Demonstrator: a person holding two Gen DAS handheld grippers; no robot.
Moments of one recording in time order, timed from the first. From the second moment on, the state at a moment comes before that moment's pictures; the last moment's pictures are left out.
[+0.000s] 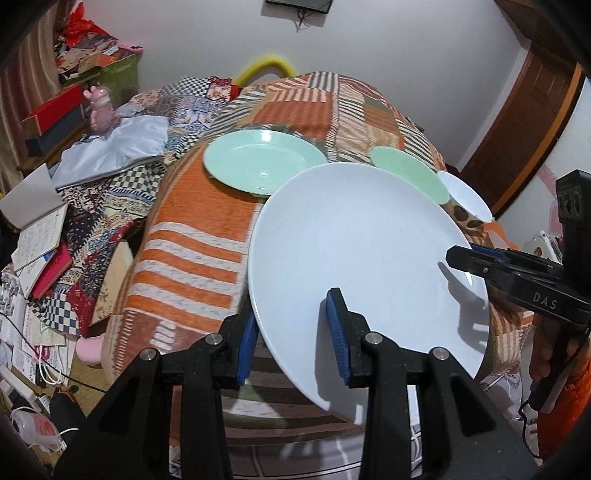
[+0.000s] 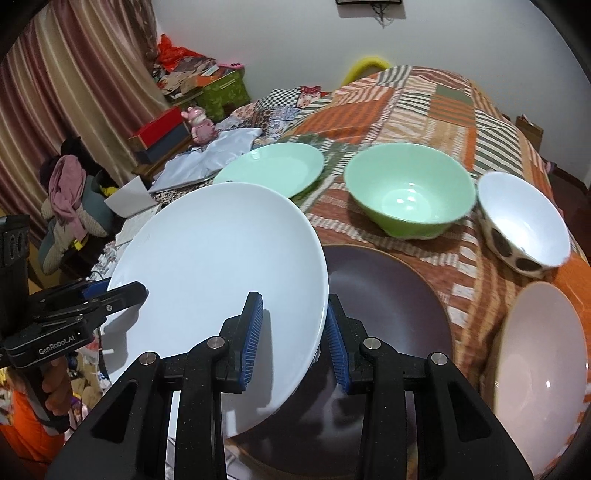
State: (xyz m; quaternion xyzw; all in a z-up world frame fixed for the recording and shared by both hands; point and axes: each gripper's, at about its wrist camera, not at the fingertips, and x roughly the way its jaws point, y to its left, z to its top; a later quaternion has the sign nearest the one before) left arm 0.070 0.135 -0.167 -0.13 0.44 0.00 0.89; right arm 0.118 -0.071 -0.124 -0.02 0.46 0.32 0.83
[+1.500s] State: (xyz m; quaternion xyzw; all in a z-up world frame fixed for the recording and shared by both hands) left arm 0.118 0.085 -0.208 -0.12 0.48 -0.05 0.87; right arm 0.101 -0.129 -0.157 0.02 0.48 0.22 0.85
